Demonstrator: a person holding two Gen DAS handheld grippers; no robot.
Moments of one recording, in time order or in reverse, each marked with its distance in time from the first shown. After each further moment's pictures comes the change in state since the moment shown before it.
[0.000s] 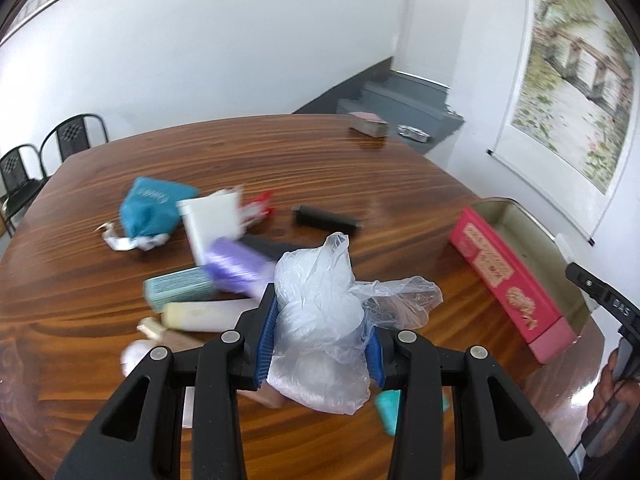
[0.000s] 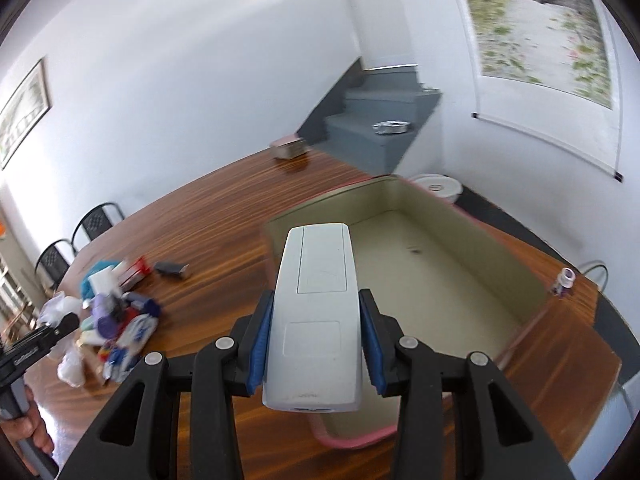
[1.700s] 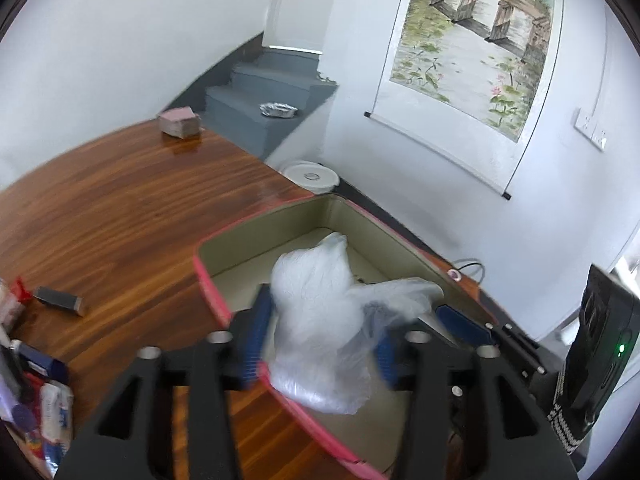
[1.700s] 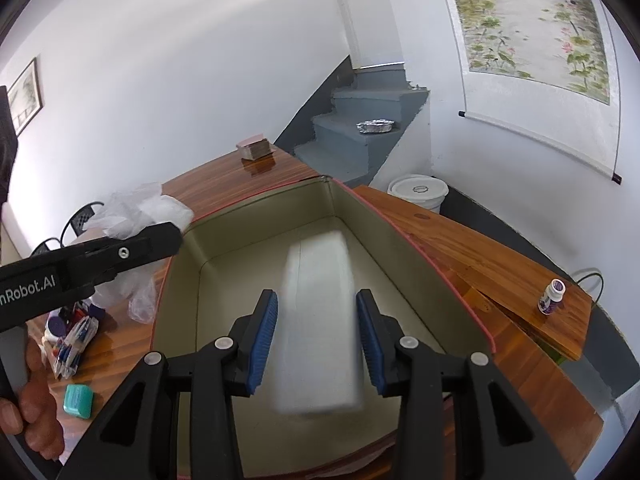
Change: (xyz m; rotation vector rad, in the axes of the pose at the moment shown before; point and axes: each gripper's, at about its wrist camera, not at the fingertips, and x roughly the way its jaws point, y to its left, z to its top) left arm 0.084 -0.225 0.050 0.190 0.092 -0.340; right arm 0.022 -0.069 0.006 -0.010 0.002 -0.003
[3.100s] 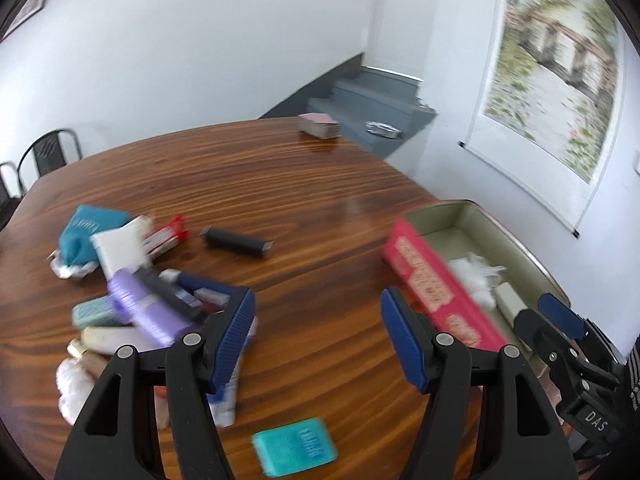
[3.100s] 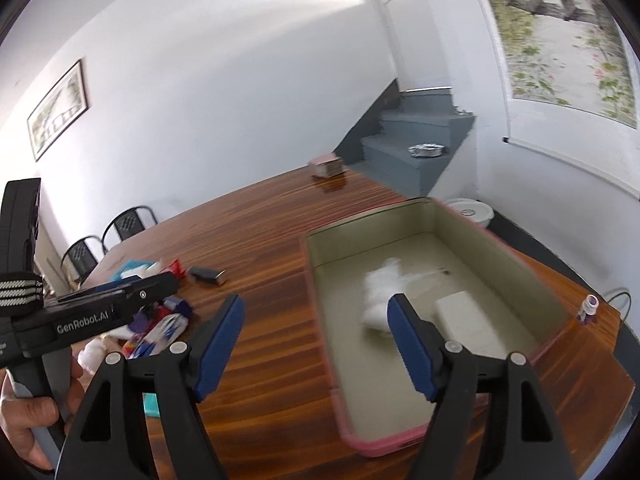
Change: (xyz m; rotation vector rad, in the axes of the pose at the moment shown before) left arm -0.107 0.113 -0.064 -0.156 -0.085 0.303; right arm -0.045 0.102 -0.021 -0.092 -0.058 0.170
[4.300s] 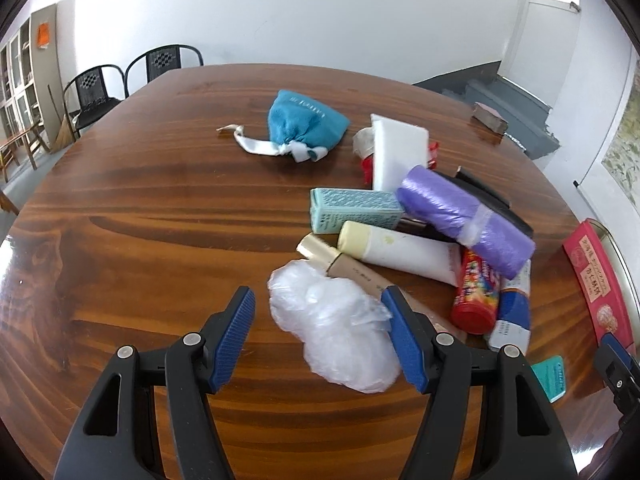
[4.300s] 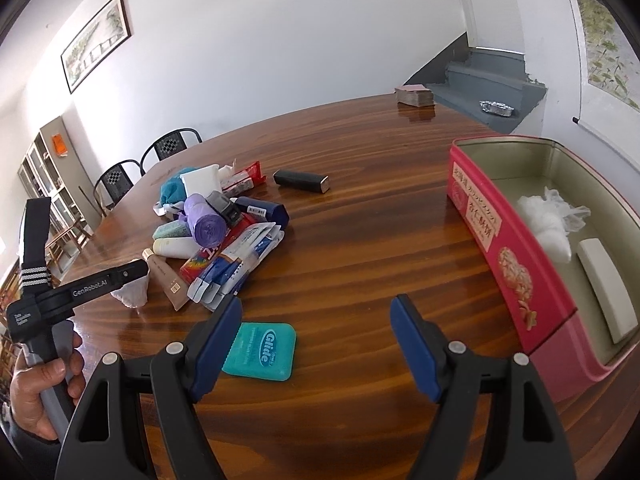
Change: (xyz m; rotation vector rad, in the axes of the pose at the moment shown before) left arm -0.018 0.184 -0.084 -0.311 0.099 0.292; right arm 0.052 0.096 -0.049 -0.109 0.230 0.120
